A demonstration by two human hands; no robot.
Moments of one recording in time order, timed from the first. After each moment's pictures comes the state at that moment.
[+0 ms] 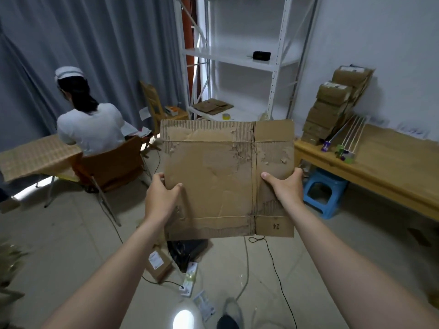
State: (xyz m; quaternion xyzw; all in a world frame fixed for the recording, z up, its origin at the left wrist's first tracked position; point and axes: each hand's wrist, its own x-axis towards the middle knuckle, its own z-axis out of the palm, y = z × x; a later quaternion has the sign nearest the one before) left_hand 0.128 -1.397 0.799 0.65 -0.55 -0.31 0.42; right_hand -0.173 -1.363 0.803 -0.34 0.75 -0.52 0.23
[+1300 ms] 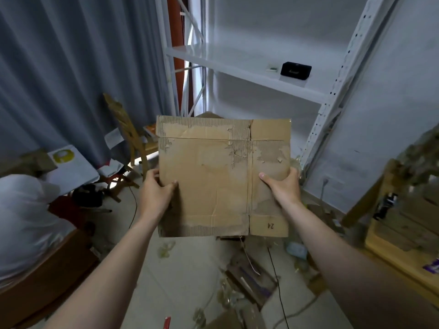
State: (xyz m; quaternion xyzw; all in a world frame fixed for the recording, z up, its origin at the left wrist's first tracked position) left_hand 0.035 -2.280 0.788 0.65 -0.56 -0.31 0.41; right_hand -0.273 -2.228 0.791 -0.34 0.74 -0.52 0.27
